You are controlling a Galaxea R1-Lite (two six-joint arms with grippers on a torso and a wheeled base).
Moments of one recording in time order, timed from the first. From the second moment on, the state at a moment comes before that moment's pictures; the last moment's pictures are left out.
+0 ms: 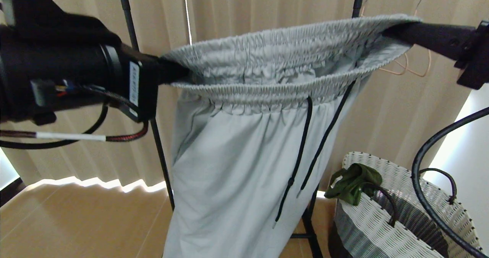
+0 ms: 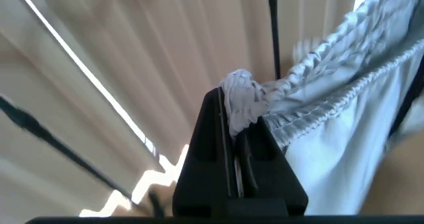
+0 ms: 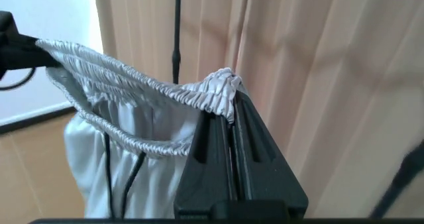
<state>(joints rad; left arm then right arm) -0.76 1.37 -1.30 0.15 0.22 0.21 0.50 1.27 -1.07 -0.28 0.19 0.05</state>
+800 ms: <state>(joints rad) -0.73 1.51 -1.44 0.14 0.25 0.33 0.41 1.31 -1.03 -0.28 0.02 -0.01</state>
